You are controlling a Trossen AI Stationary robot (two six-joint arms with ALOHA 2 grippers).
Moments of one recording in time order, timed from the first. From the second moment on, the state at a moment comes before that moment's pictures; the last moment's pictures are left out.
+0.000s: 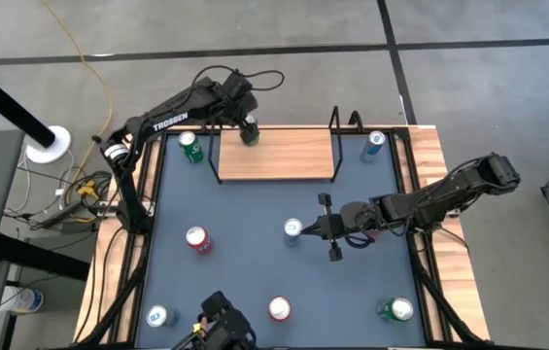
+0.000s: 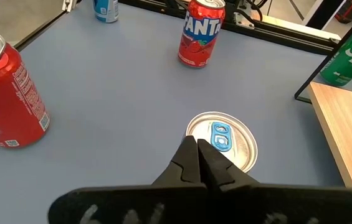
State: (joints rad) left arm 0.72 1.85 1.62 -0.68 -0.05 0.14; right arm 0.24 1.28 0.67 0.16 0.16 -0.11
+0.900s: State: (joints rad) left arm 0.71 1.90 1.62 -0.80 0.02 0.38; right arm 0.24 1.28 0.67 0.15 0.16 -0.11
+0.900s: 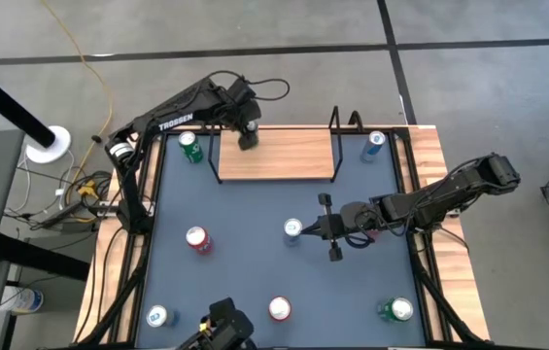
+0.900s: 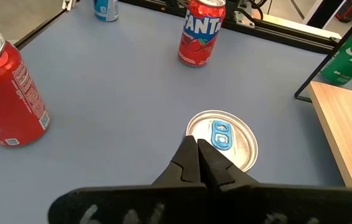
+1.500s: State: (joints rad) left arm 0.70 1.89 1.62 -0.90 0.04 0.45; right arm 0.24 1.28 0.67 0.14 0.16 -0.11
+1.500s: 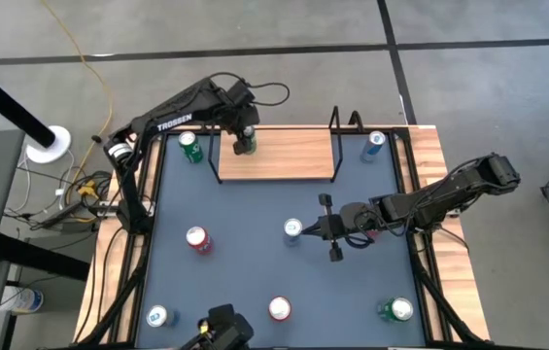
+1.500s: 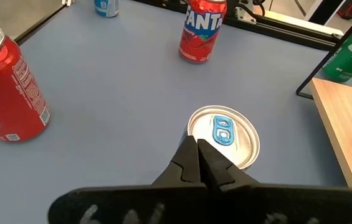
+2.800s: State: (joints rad) left arm 0.57 1.92 1.93 -0.90 -0.10 0.29; right arm 0.24 1.28 0.67 0.14 0.16 -0.11
